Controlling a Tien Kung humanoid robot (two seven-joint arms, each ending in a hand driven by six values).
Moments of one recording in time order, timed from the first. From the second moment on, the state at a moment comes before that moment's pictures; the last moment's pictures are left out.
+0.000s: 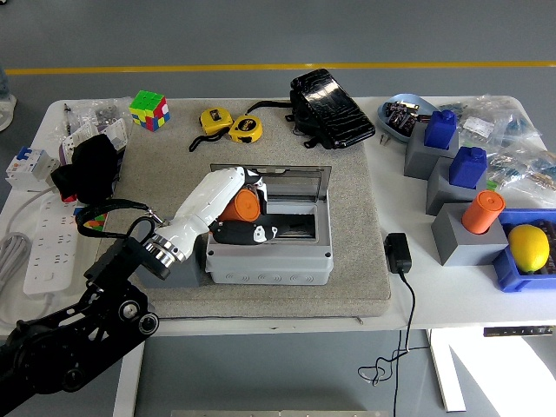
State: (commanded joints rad) left arm -0.39 0.26 -0.72 -1.41 1.74 0.37 -0.07; right arm 0.18 -0.18 1.80 0.18 -1.57 -0.08 -0.11
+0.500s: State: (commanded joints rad) left arm -0.39 0.25 -0.67 -1.37 1.73 0.39 -0.08; right arm 0.18 -0.18 1.80 0.18 -1.57 -0.08 -0.11
